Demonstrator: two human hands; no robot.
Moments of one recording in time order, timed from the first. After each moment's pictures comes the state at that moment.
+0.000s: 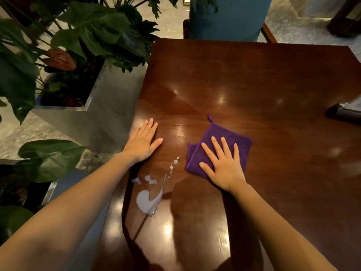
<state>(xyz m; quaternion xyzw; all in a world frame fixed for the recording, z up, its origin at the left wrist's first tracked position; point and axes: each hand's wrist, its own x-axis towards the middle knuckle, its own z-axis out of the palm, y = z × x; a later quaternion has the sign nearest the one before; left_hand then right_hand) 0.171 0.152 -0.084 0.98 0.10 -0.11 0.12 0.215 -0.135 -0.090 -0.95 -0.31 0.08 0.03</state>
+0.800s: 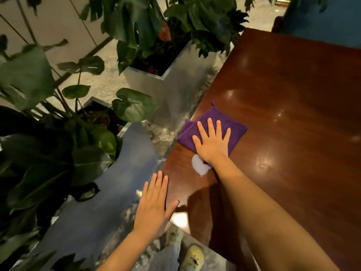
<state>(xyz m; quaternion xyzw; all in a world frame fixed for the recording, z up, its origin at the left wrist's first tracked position) -0.133 0.038 -0.101 0.94 0.33 -0.05 0.06 0.119 0.031 -0.082 -0.90 -0.40 0.15 0.05</state>
